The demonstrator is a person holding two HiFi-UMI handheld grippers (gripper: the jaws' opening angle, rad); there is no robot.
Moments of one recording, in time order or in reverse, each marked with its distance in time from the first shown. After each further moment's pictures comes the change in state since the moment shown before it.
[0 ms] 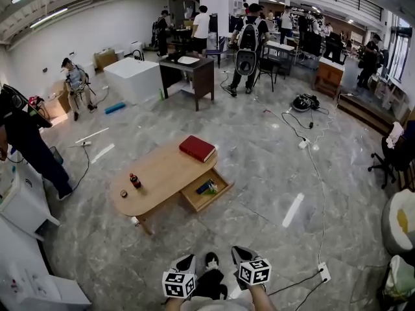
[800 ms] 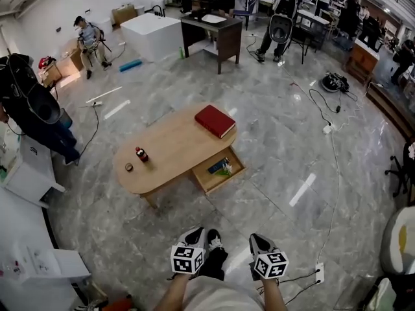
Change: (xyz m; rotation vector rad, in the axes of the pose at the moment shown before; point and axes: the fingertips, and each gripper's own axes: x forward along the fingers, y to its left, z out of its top) left arm 0.130 0.050 0.060 -0.089 0.045 0.067; right arm 0.063 -0.082 0.054 -0.004 0.092 -0.015
